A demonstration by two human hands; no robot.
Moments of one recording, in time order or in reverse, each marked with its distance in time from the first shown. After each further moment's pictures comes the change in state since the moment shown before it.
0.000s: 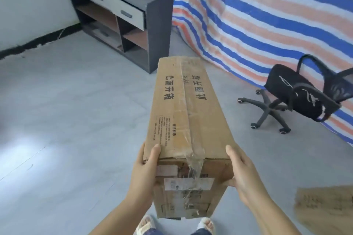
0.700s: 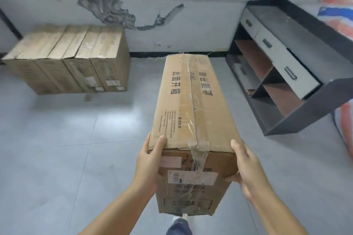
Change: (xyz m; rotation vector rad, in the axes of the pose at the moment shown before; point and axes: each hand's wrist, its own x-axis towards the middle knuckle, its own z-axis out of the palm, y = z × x) left_hand 0.179 0.205 -0.290 -0.333 0.684 0.244; right_hand 0.109 -0.183 0.484 -0.247 -0.719 -0.234
